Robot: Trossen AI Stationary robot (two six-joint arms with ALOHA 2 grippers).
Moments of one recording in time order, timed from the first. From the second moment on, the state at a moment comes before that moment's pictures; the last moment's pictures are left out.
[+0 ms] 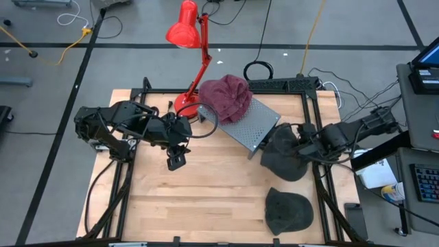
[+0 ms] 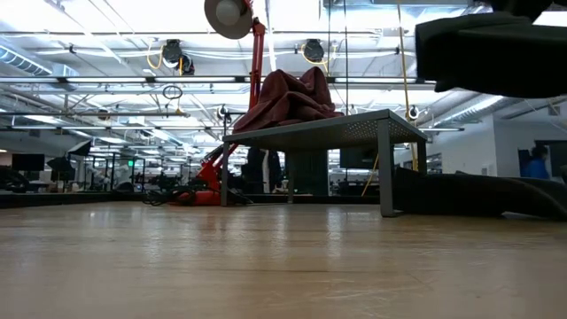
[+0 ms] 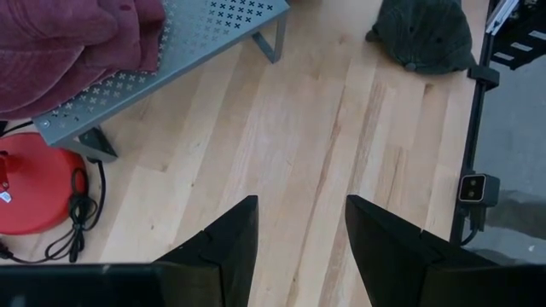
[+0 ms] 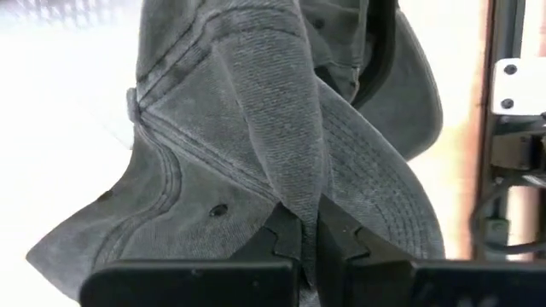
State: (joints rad) left arm -0.23 1.60 2.07 -1.49 -0.16 -0.50; right arm 0.40 1.19 1.31 -1.59 0.32 1.96
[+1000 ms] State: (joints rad) left arm -0.23 1.60 2.07 -1.53 -0.15 -0.48; right arm 0.03 1.30 1.41 -1.45 0.38 1.63
